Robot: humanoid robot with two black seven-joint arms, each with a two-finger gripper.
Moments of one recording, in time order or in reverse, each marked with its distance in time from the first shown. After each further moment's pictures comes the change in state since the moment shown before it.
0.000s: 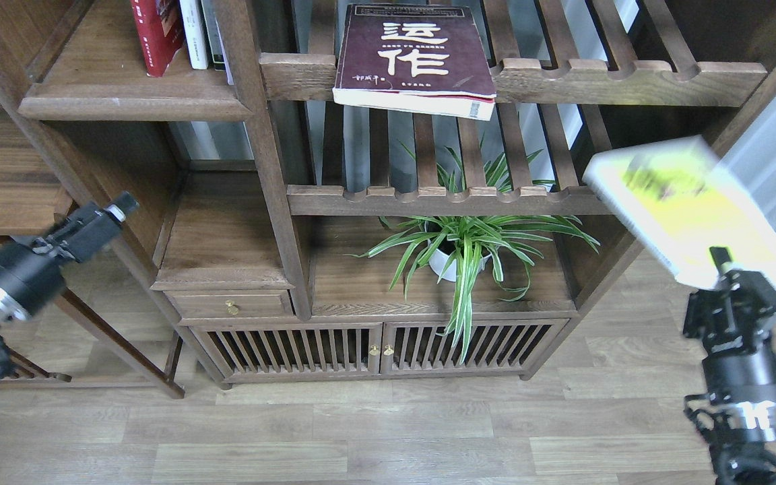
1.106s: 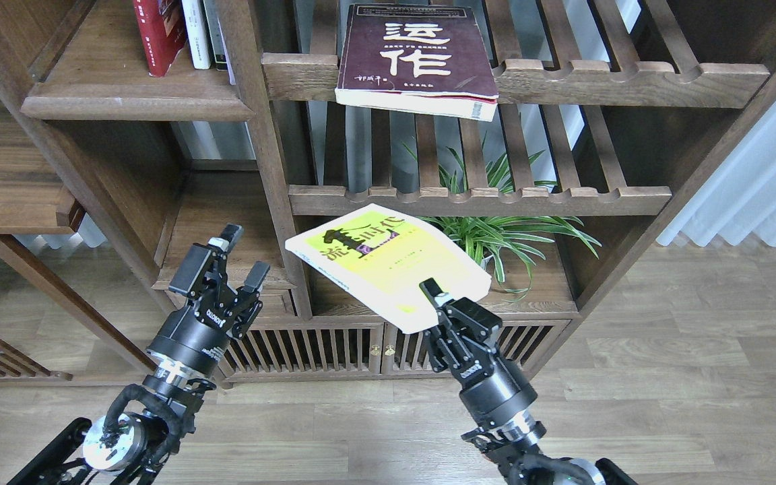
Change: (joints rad) left arm 0.127 -0.313 0.370 -0.164 -0.895 0.000 -0.040; right arm 0.245 0.268 -0.577 -0.112 -0.140 0.001 -0.063
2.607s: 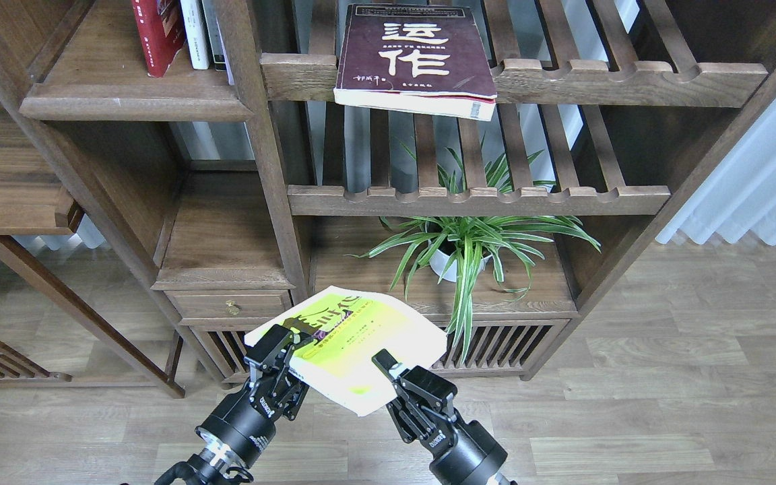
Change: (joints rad) left arm 0.044 0.037 0.275 0.066 -0.006 0.000 -0.065; right arm -0.136 0.003 -0.066 -0.002 -0.172 0.000 -0.030
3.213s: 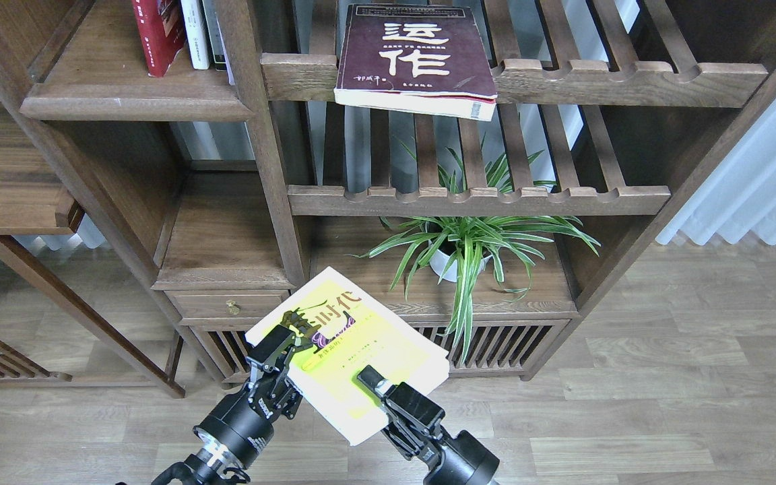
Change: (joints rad) left arm -0.002 0.025 -0.004 -0.014 0.002 0.000 -0.008; right arm 0.001 0.000 0.018 -0.012 -0.191 0.000 0.013
